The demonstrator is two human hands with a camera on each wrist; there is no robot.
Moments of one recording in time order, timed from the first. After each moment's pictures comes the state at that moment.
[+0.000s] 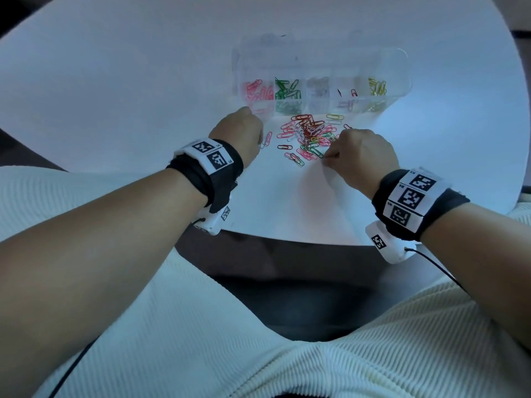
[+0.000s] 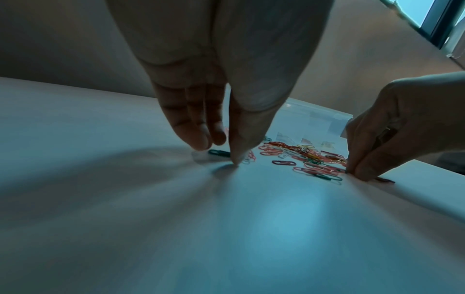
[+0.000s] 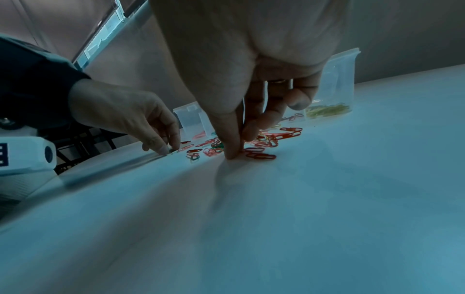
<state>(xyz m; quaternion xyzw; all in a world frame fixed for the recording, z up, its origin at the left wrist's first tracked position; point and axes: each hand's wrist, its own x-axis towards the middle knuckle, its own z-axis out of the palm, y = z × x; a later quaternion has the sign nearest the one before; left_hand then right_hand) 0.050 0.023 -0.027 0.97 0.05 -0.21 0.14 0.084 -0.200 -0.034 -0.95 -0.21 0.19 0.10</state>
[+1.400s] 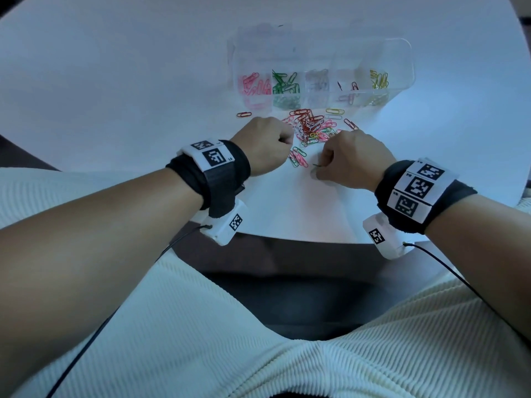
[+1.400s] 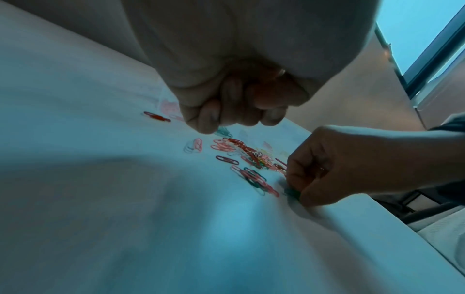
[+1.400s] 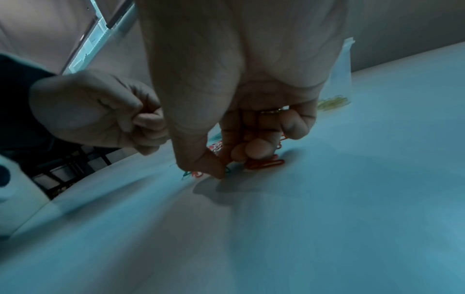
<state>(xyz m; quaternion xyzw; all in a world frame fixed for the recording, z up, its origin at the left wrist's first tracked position) 0.045 -0.011 -0.009 0.92 0.03 -0.23 0.33 0.087 -0.195 -0.035 -0.93 -0.19 0.29 0.11</state>
